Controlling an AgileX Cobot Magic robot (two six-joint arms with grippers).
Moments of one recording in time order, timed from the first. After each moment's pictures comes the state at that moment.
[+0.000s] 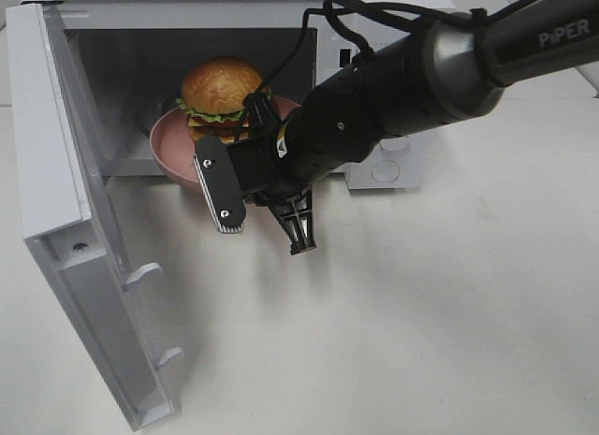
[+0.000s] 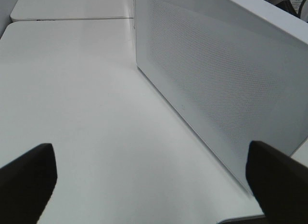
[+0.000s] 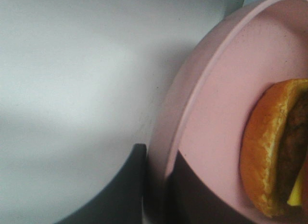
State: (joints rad) left arm 0.00 0.00 -0.52 -0.17 1.08 0.13; right arm 0.69 2.04 -1.25 -0.15 0.12 -1.15
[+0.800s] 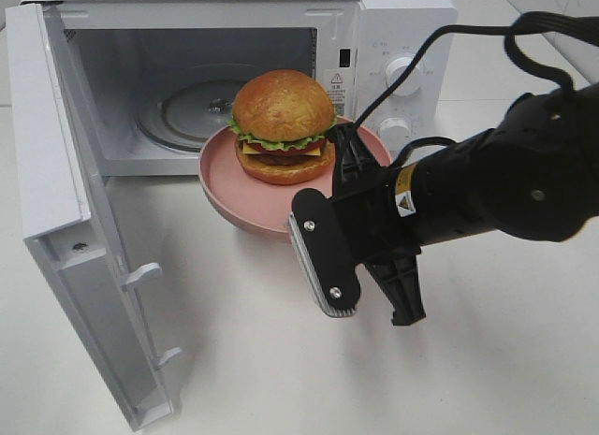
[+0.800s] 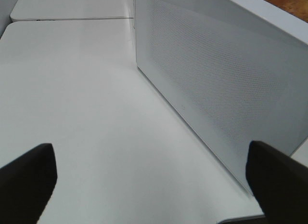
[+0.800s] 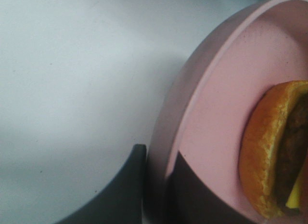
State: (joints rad) left arm 0.00 0.00 -0.52 -0.17 1.08 0.13; right arm 0.69 1.63 -0.74 -0.18 -0.01 -1.15
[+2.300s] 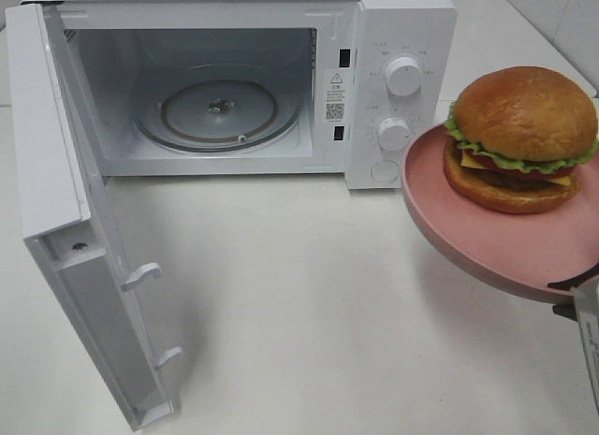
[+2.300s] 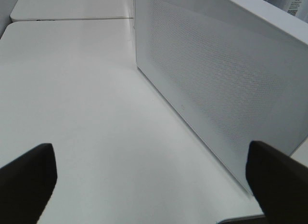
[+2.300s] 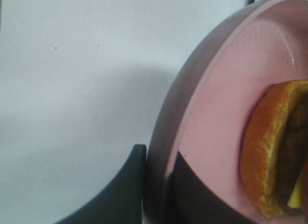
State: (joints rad) left arm 0.00 0.00 -0.52 -0.17 1.08 0.13; right arm 0.69 0.79 -0.37 -0.42 0.54 -0.74
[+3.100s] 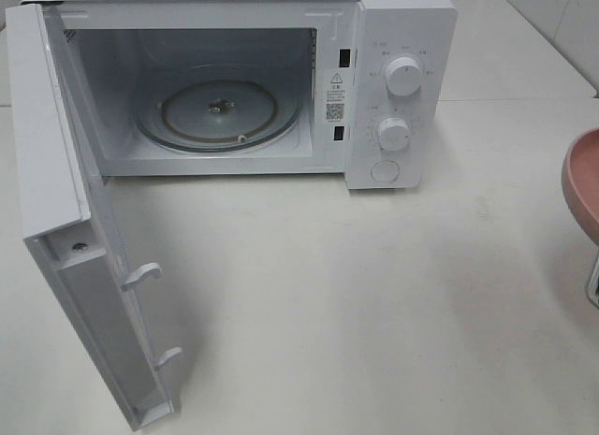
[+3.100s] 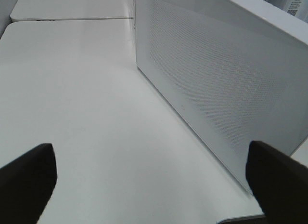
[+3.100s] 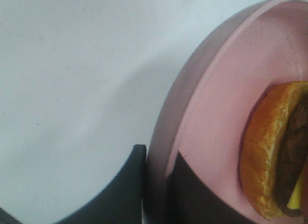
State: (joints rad) left arm 0.00 0.00 -0.52 -0.17 1.08 0.13; right arm 0.69 0.89 -0.37 -0.79 0.80 0.16
